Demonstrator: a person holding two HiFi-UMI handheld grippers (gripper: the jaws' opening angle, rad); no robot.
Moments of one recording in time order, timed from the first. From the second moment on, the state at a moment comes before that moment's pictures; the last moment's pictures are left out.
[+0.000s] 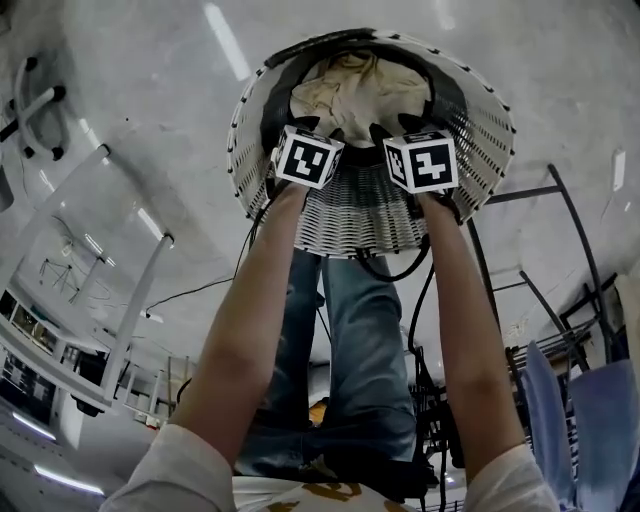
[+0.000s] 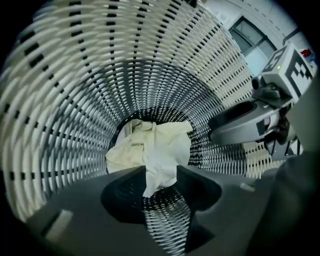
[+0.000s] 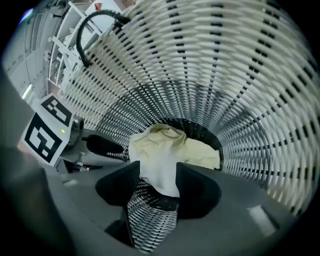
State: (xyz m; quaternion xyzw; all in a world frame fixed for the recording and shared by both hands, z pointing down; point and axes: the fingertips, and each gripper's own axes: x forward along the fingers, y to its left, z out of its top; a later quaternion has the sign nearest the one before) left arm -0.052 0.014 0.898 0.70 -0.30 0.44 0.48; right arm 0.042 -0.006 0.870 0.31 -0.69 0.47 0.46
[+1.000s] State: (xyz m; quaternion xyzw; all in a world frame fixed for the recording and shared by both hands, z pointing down) left arm -0.033 0.054 1.006 0.67 -0.19 0.54 0.46; right arm 0.088 -0.038 0.979 0.44 -0.62 0.49 0.42
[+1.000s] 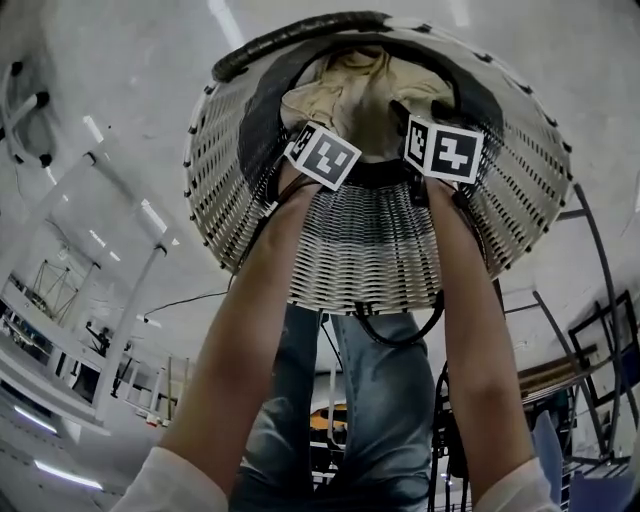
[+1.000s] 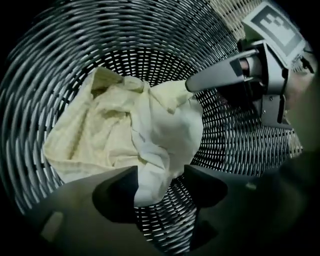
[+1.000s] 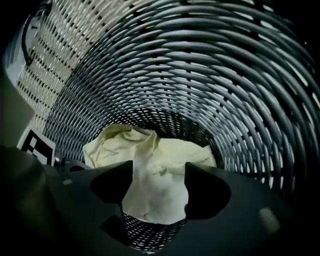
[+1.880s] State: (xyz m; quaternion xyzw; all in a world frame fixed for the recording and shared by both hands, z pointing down) left arm -0.042 0.055 1.045 0.65 -0.17 0.58 0.45; right arm 0.118 -0.052 1.017 0.44 -0.59 0.35 0.57
